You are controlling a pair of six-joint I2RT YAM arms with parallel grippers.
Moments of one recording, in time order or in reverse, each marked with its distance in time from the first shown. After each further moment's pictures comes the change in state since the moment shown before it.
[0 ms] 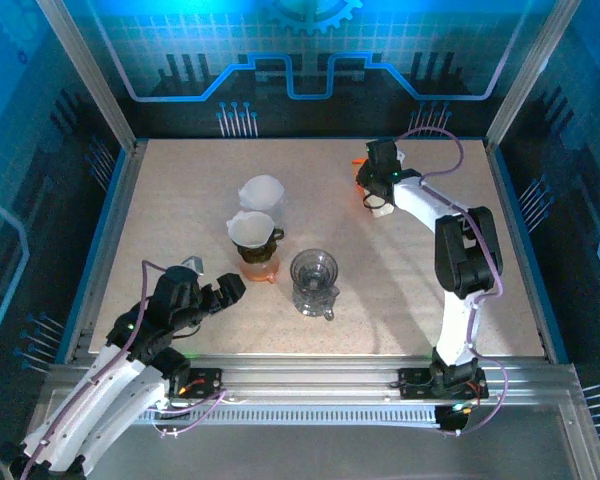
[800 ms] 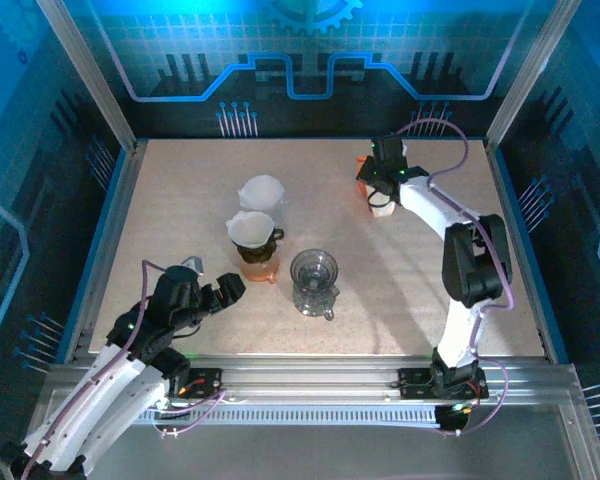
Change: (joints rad) left arm 0.004 0.003 0.000 0.000 0.002 0.000; right arm -0.001 -0.129 -0.035 -0.025 -0.006 -0.132
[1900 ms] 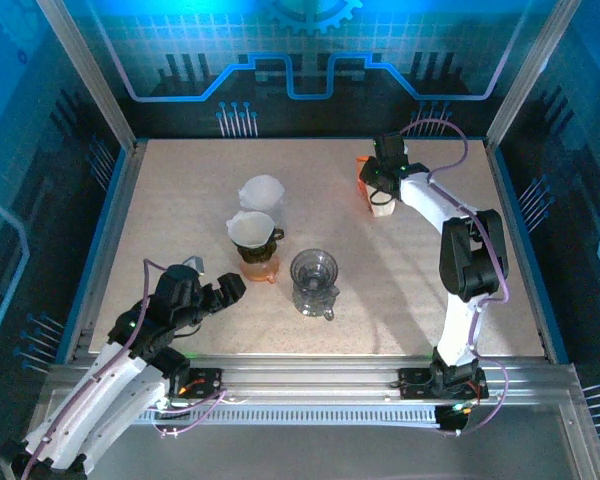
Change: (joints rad) left arm 0.006 0.019 0.000 0.002 0.008 0.004; right arm -0.024 0.091 0.067 -0.052 -0.031 0.027
